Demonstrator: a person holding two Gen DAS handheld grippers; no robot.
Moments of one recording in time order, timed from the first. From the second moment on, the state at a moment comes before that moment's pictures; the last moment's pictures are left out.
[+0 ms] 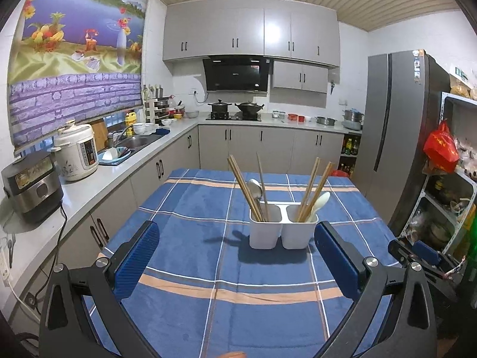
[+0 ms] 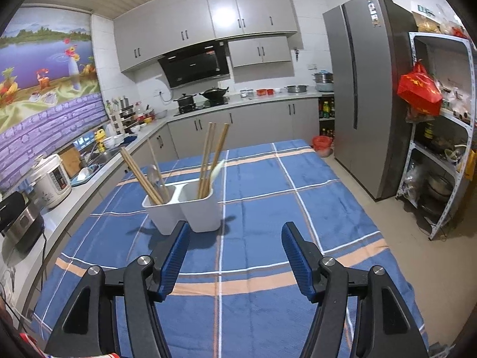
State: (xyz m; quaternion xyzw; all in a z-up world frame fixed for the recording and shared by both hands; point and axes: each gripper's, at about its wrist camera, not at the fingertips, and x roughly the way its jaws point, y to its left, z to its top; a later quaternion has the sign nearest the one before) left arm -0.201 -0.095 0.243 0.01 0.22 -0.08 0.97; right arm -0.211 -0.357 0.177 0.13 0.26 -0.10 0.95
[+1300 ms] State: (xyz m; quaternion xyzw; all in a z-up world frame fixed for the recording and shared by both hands) left arm -0.179 -0.087 0.188 0.05 0.33 -0.05 0.94; right arm -0.200 -0.325 0.172 0.09 0.29 -0.08 0.95
